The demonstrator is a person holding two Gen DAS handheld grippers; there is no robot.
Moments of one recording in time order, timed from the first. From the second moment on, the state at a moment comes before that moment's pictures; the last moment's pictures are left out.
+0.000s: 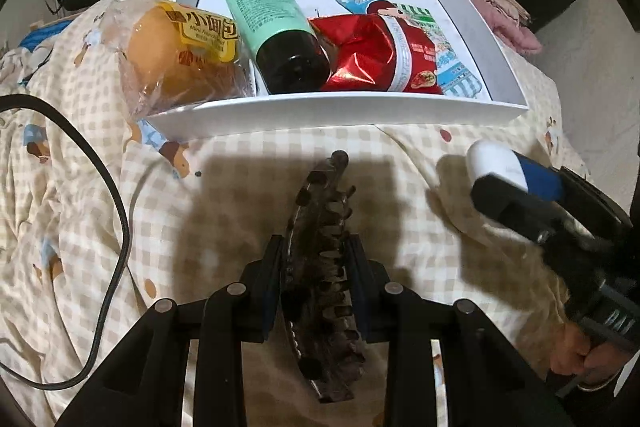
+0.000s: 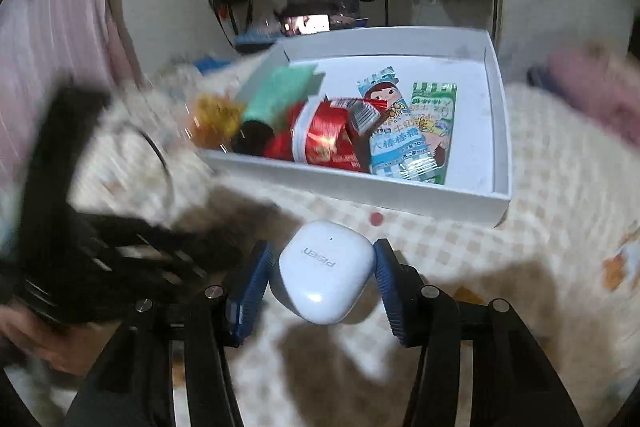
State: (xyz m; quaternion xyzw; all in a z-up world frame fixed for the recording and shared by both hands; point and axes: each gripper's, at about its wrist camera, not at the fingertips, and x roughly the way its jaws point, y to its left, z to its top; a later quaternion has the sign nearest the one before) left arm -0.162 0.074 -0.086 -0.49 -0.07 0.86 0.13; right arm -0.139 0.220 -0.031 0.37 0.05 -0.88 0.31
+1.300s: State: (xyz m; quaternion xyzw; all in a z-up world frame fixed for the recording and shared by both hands) left arm -0.179 0.005 0.034 -0.31 -0.20 0.92 0.14; right arm -0.166 0.260 0.063 0.29 -0.11 -0.87 0.38
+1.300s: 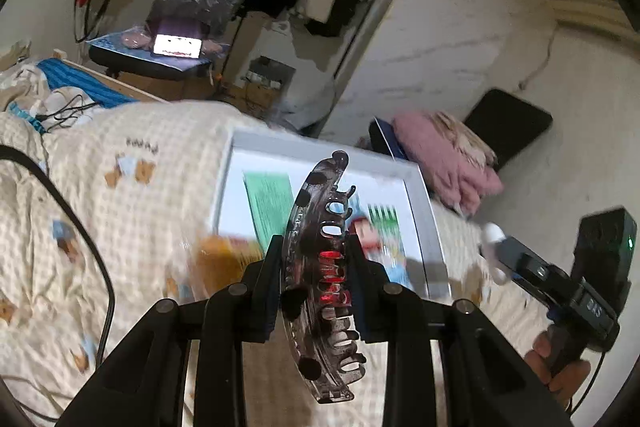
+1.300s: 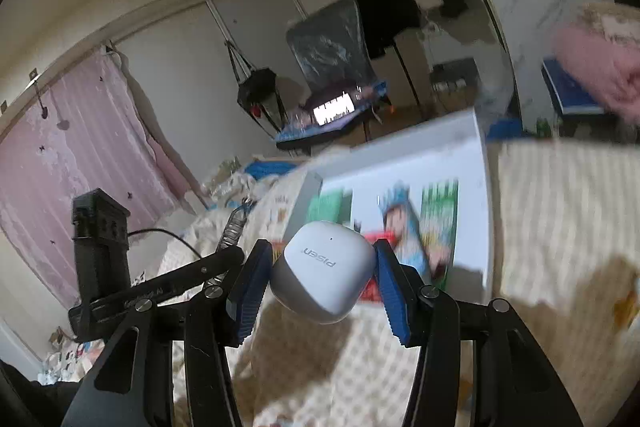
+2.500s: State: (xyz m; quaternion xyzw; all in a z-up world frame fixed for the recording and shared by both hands) left arm -0.323 0.081 -0.009 -0.38 -0.13 0.91 0.12; right arm -0.267 0.218 0.016 0.38 0.01 -0.89 0.24
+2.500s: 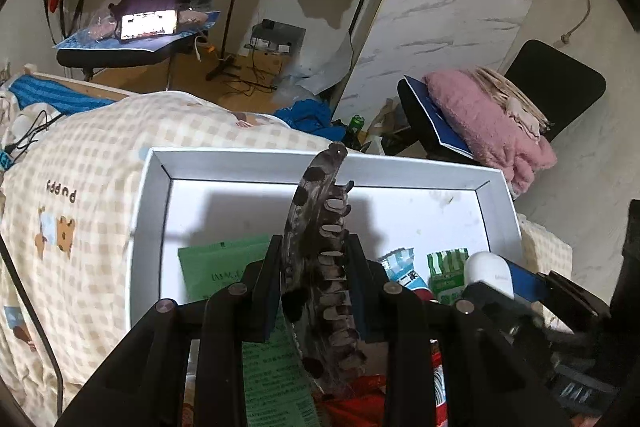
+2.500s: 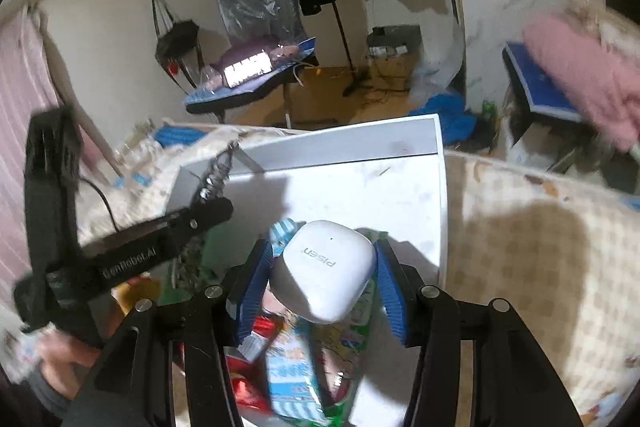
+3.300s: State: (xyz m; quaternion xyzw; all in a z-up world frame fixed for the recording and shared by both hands) left arm -0.300 0.087 -0.005 -0.34 -0.13 0.92 0.16; right arm -0.238 0.197 0.000 0.35 0.11 -0.90 0.22
